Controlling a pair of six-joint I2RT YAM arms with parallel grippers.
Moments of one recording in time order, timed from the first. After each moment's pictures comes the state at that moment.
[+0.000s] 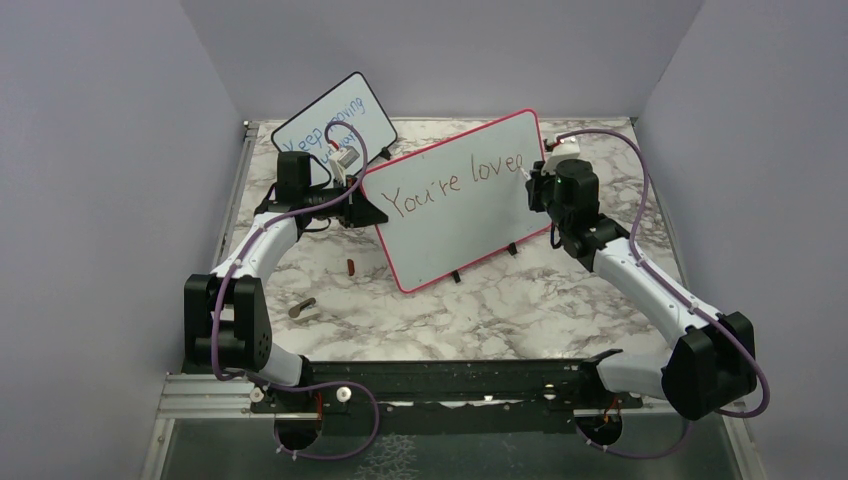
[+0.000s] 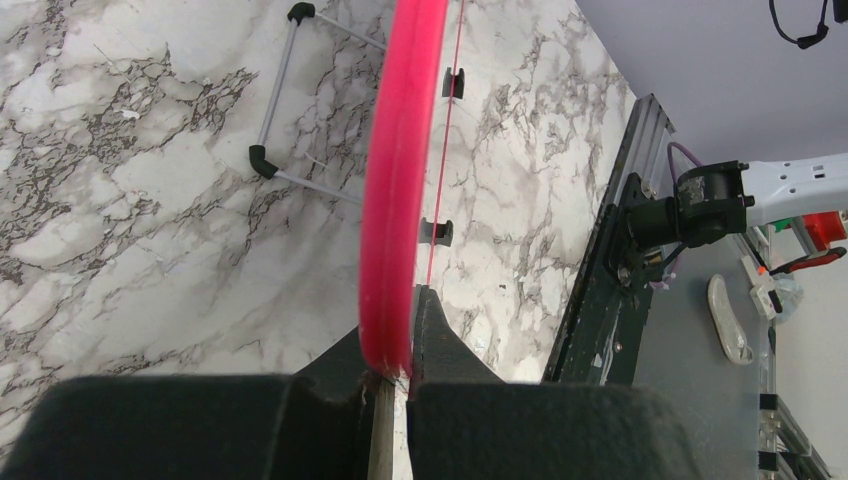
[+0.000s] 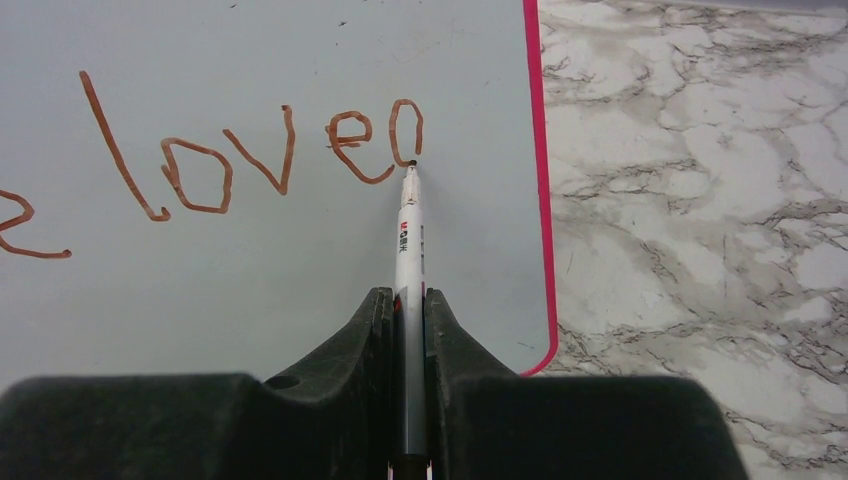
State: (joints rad) left arm -0.06 1.48 1.00 -0.20 1.07 -0.06; right arm 0.37 1.25 0.92 0.00 0.21 0.07
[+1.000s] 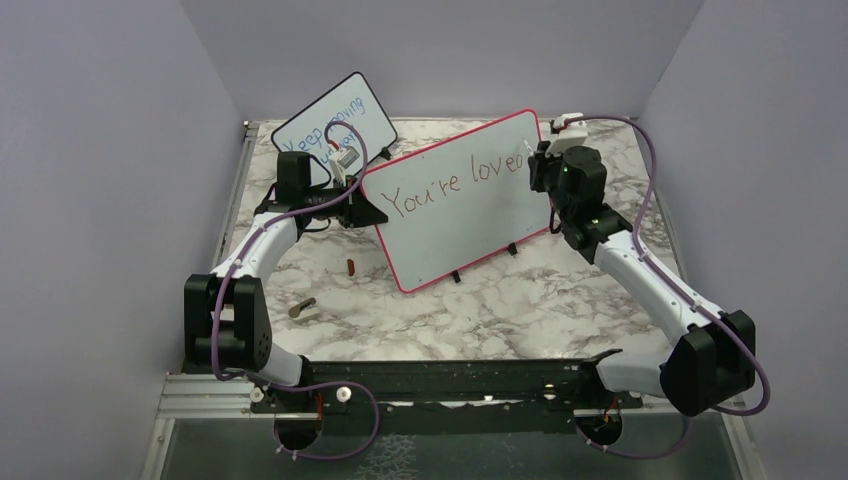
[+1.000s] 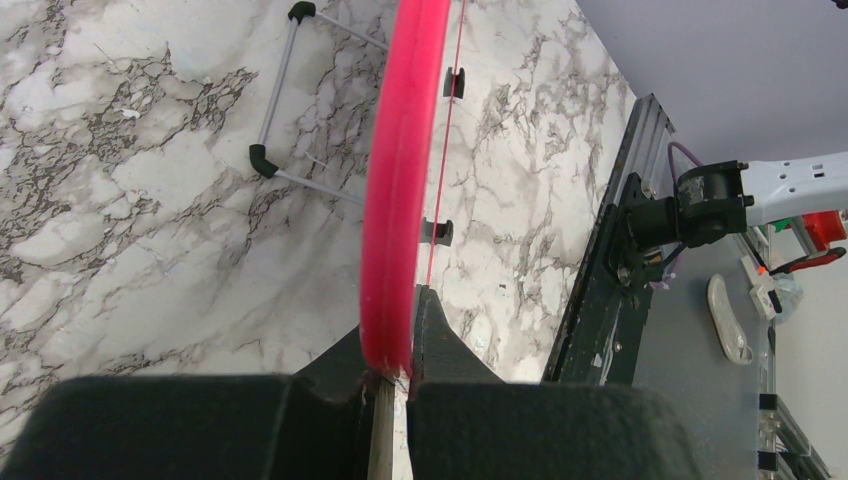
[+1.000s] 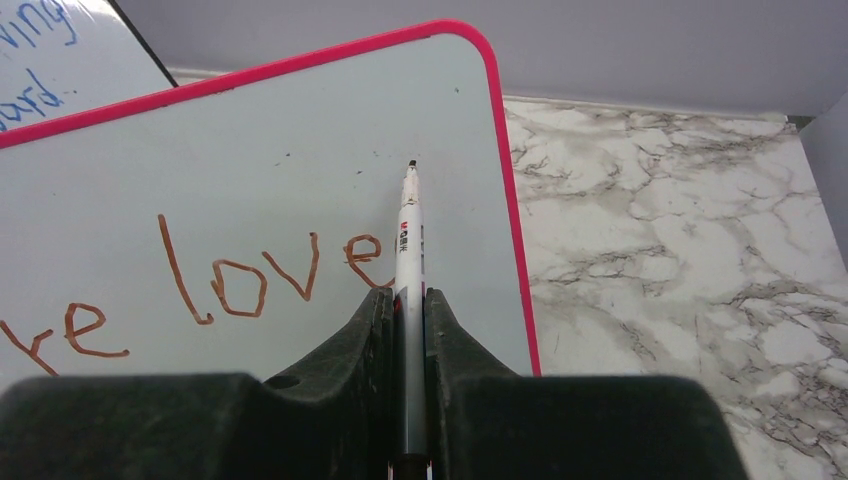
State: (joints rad) left arm -0.06 1.48 1.00 -0.20 1.07 -0.06; right arm 0.37 1.26 0.99 0.09 0.24 0.04
